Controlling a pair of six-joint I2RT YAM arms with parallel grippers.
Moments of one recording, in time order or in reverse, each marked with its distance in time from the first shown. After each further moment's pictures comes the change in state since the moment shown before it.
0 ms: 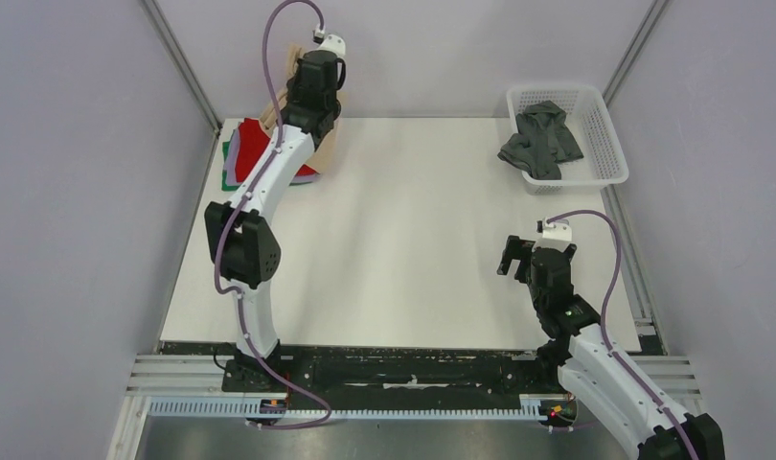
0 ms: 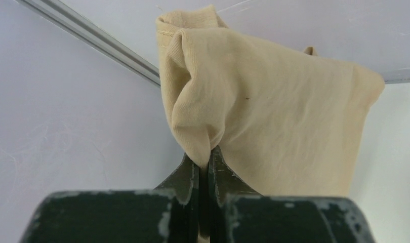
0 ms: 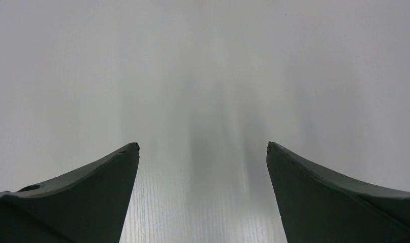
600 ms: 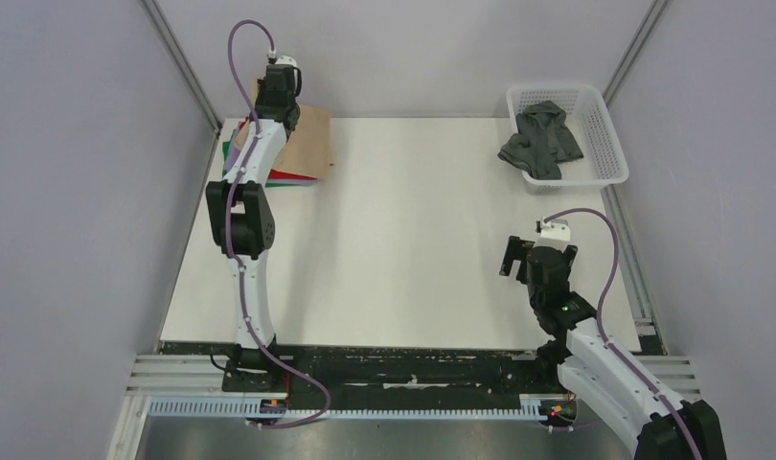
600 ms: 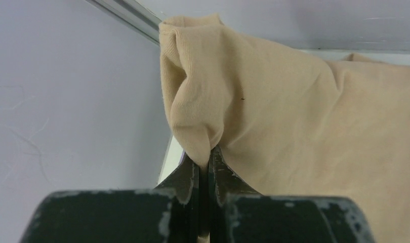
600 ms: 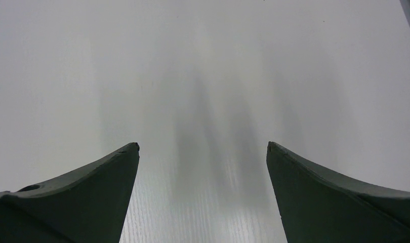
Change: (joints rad) left arm 0.255 0.265 0.115 -0.081 0.154 -0.142; right arm 0.000 0.064 0.000 0.002 0.064 -0.002
